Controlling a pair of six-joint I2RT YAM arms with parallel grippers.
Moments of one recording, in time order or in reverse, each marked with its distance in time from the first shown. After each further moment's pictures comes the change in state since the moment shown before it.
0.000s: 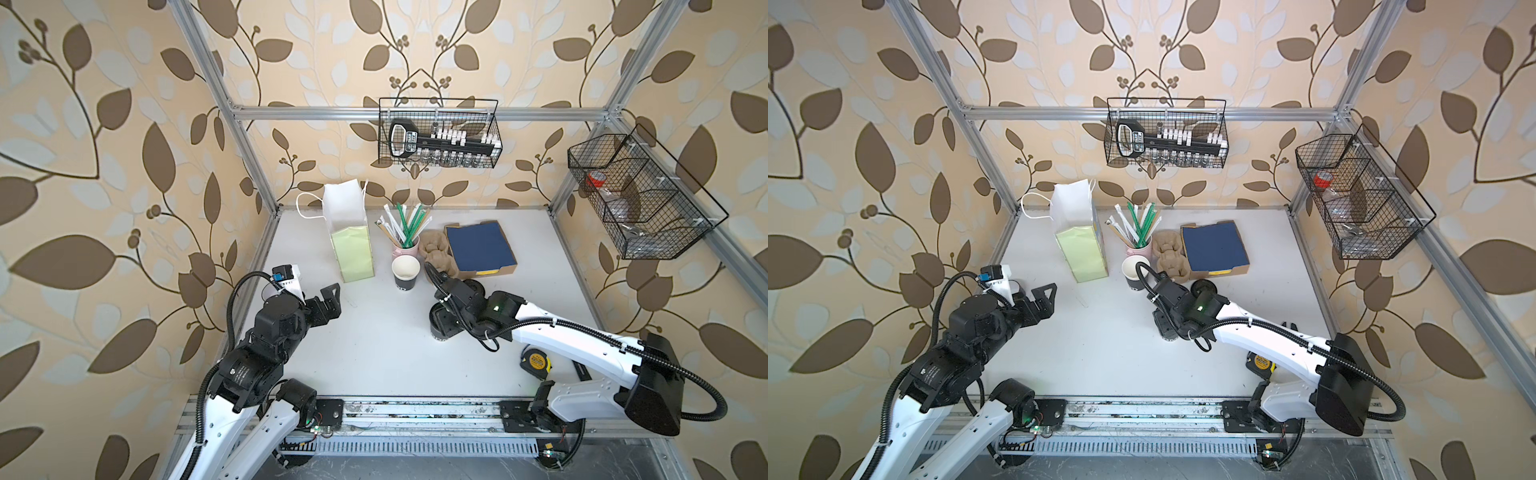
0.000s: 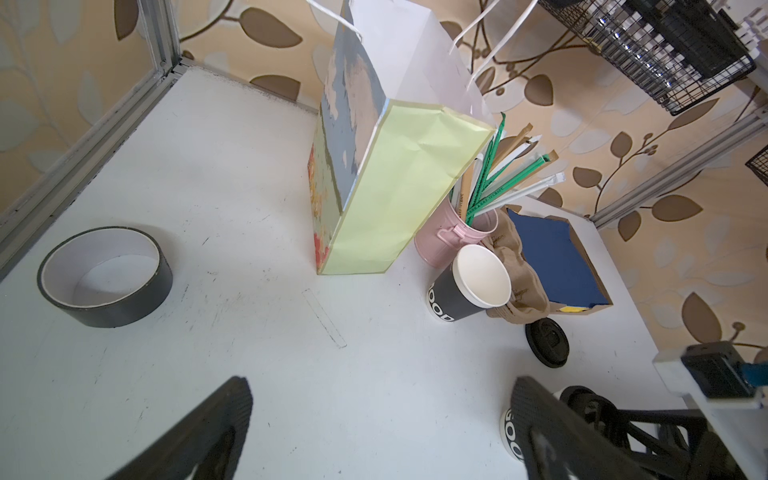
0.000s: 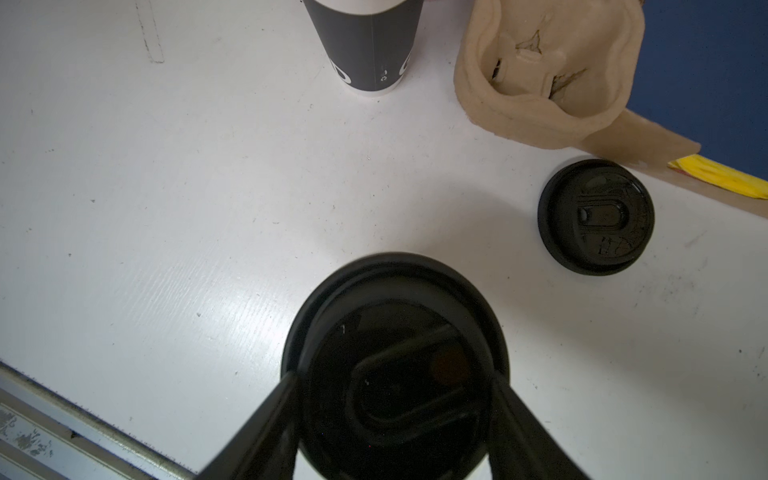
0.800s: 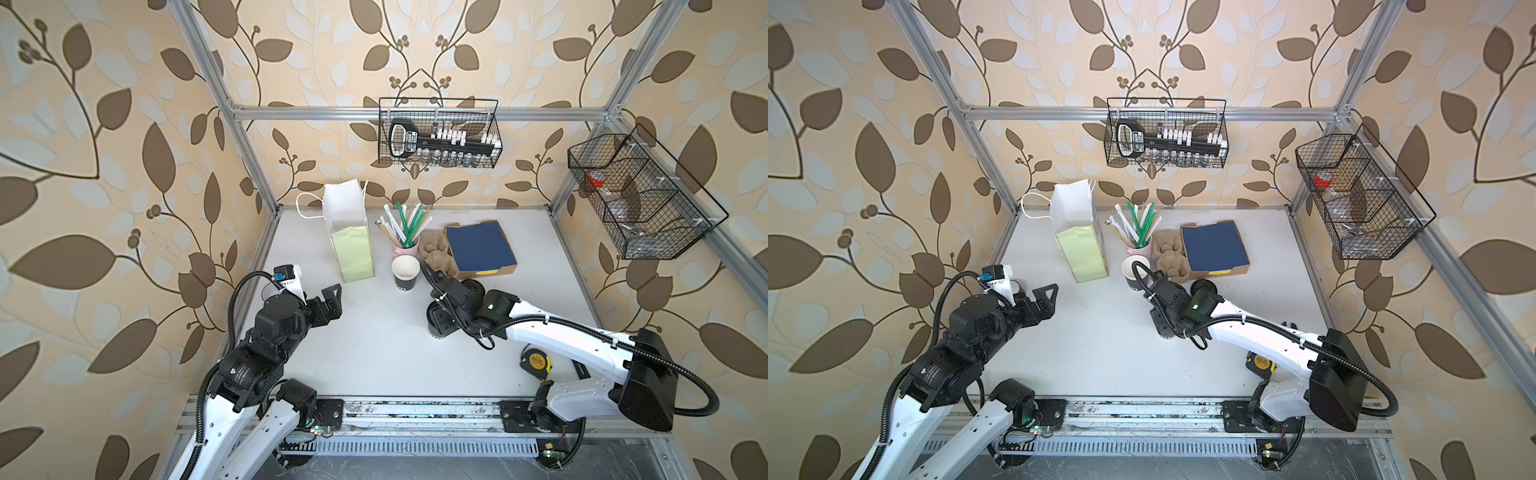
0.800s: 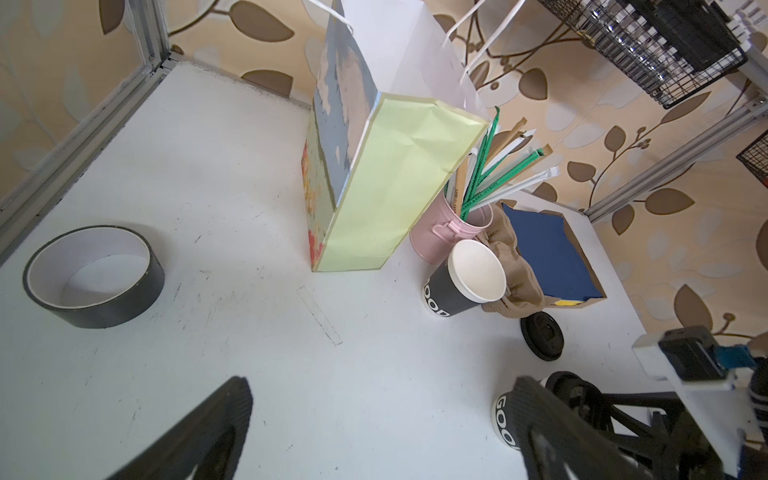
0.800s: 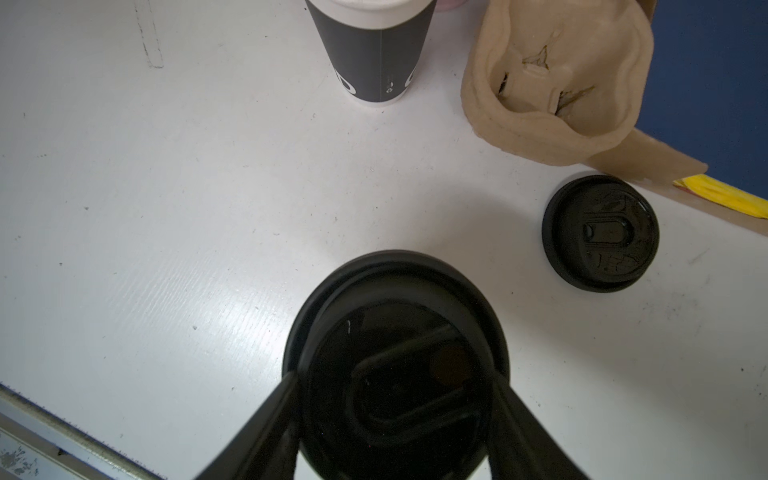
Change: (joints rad) left arm 0.000 0.009 0.000 0.001 0.029 0.006; right arm 0.000 0.044 0.002 0.035 0.002 -0.022
